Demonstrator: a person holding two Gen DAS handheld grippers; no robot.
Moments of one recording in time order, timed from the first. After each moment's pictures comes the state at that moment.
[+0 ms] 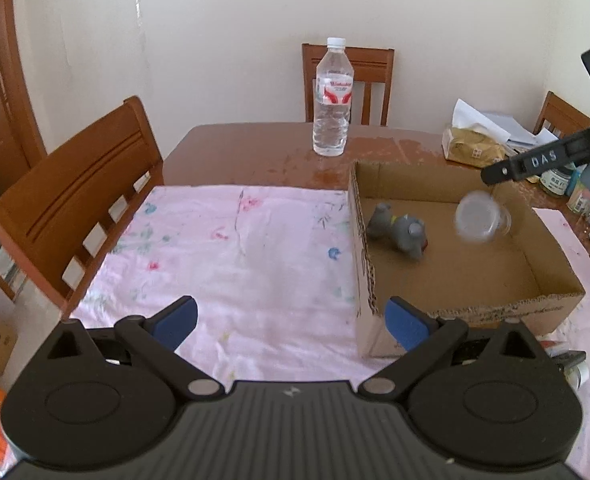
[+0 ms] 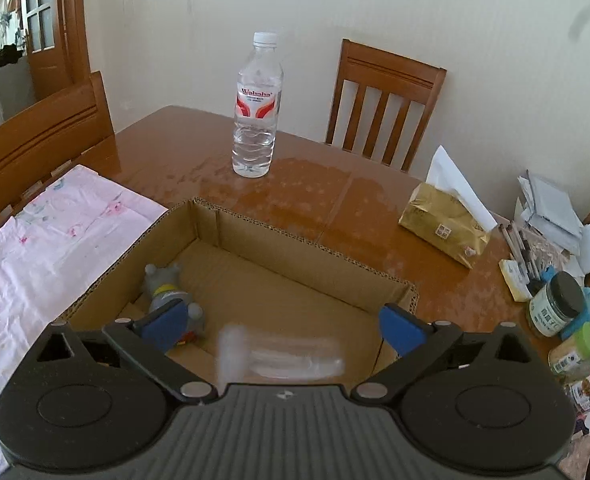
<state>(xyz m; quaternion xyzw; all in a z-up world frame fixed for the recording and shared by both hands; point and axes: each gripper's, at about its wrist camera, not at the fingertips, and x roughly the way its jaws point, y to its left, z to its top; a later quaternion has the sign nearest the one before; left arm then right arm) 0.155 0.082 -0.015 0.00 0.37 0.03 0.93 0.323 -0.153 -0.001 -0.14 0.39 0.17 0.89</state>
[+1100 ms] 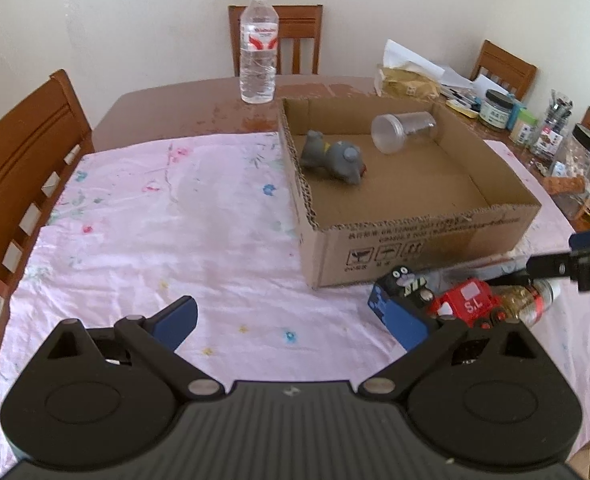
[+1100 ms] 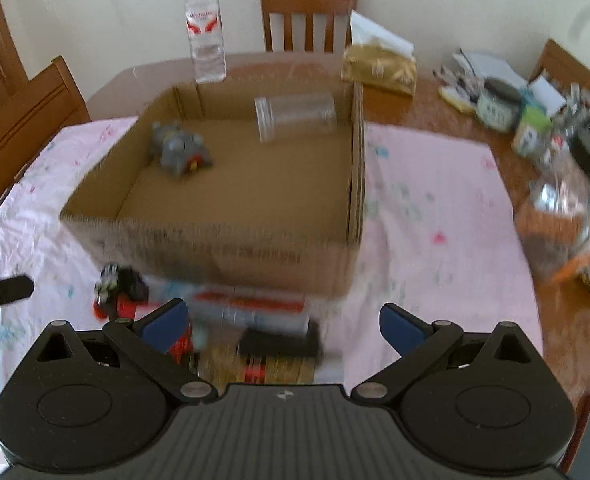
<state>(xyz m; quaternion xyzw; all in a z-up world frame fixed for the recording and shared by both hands) 0.140 0.074 -0.051 0.02 0.42 -0.08 0.90 0.154 -0.194 -0.055 -0.01 0.47 0.07 0.88</state>
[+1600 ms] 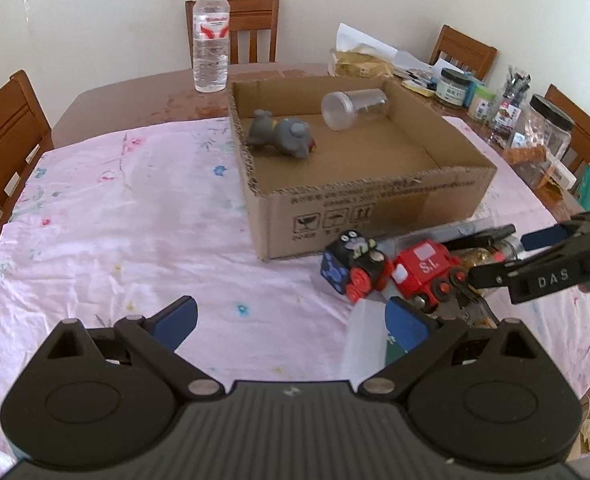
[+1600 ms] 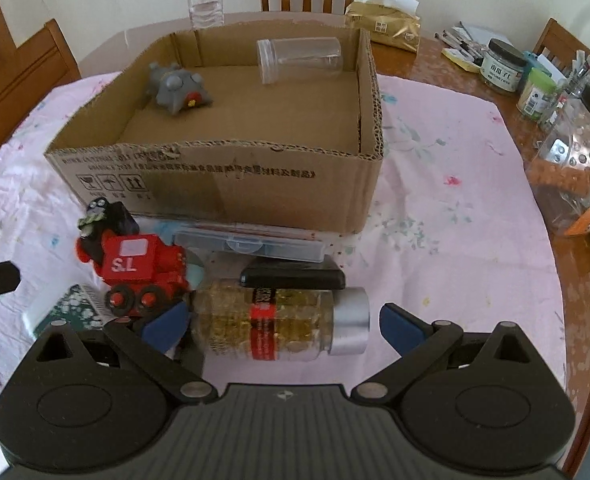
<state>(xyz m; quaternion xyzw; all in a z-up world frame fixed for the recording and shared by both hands) 0.121 0.055 -0.062 0.03 0.42 -0.14 0.90 0.148 -0.187 -0.090 -0.03 0.50 0.07 0.86</state>
